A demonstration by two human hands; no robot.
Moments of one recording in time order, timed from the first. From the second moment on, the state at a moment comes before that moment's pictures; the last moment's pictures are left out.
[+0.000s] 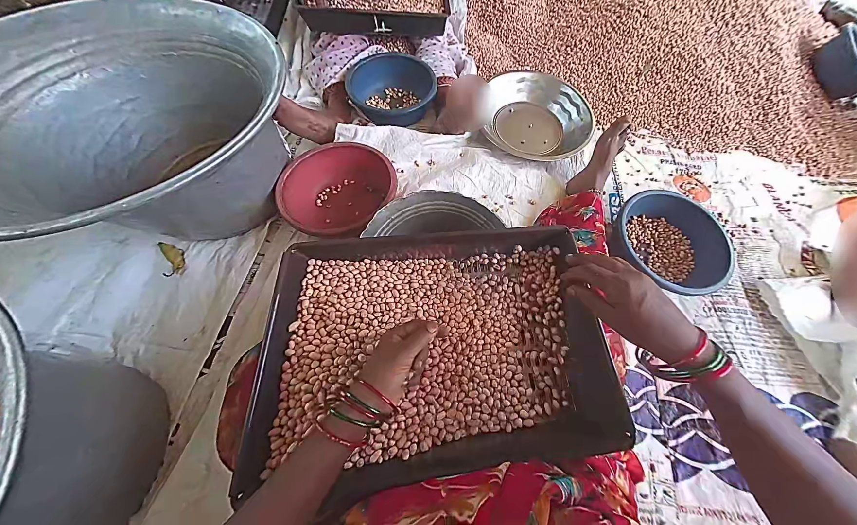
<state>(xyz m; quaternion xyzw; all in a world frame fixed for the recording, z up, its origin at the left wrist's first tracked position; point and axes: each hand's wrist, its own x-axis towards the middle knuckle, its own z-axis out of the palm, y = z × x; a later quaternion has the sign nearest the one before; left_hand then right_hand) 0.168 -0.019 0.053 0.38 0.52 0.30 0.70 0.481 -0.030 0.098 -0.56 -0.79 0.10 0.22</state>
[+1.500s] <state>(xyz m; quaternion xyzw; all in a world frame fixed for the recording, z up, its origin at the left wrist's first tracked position) 0.181 -0.021 0.069 0.78 0.42 -0.16 0.43 0.403 -0.004 0.059 -0.69 -0.68 0.21 -0.13</state>
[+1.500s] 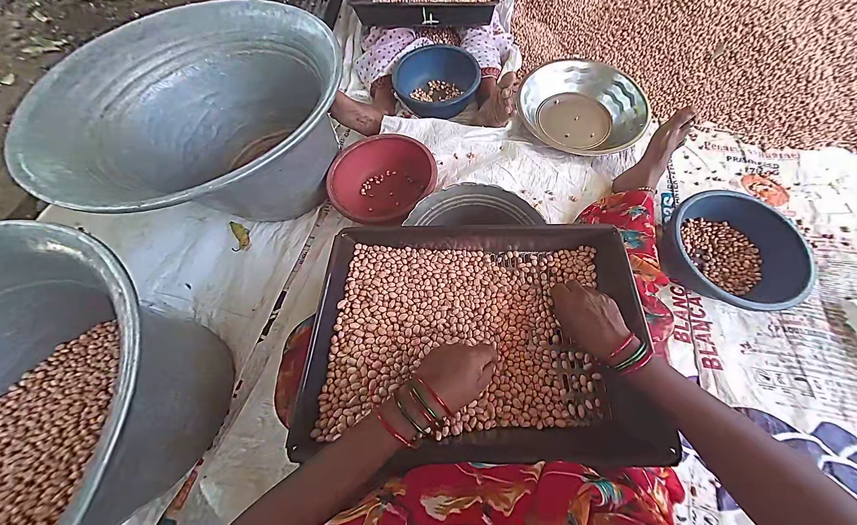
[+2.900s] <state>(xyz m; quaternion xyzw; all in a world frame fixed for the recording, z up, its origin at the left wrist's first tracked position) 0.170 -0.062 0.045 0.88 0.31 -0.19 0.31 0.378 -0.100 0.001 -0.37 -0.92 0.07 0.12</state>
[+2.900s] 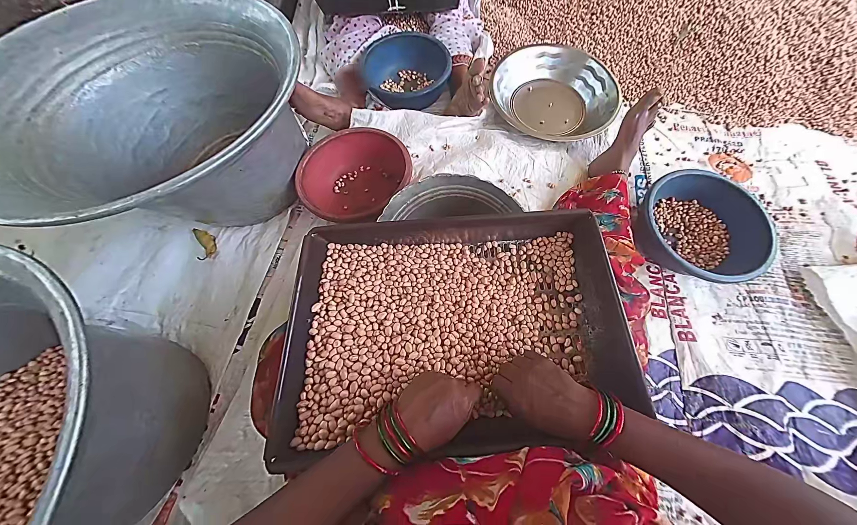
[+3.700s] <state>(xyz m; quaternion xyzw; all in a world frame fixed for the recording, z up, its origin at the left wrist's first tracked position) 0.181 -0.045 0.047 0.52 0.36 0.11 0.77 0.443 -0.065 0.098 -0.62 -0.72 0.10 0.30</state>
